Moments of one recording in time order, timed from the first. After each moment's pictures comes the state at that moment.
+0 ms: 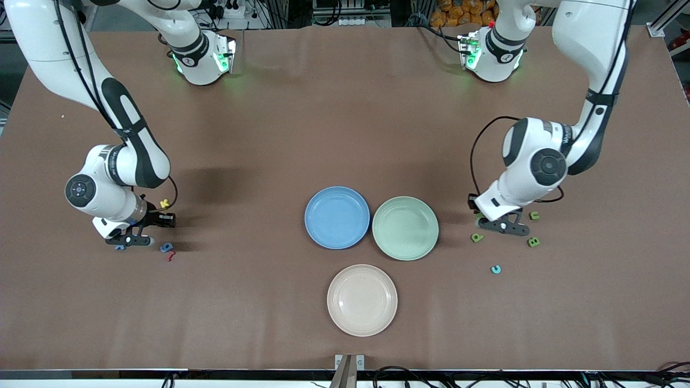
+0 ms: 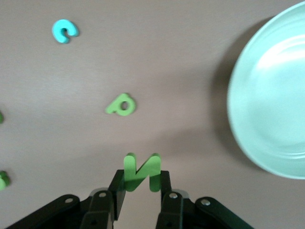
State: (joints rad) left arm -0.19 0.39 -0.08 -2.00 0.02 2.36 -0.07; right arm -0.06 0.54 -0.02 -2.02 0.02 2.52 -0.05
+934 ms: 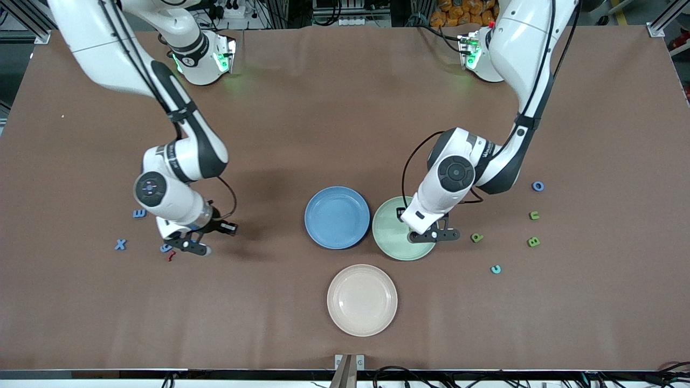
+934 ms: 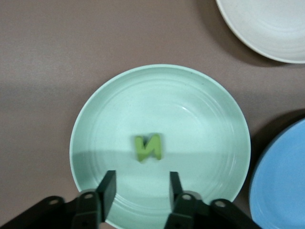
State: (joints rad) left arm -0.44 0.62 -0.08 -1.67 -0.01 2.32 -0.55; right arm 0.14 0.55 0.13 -1.86 0.02 2.43 0.57
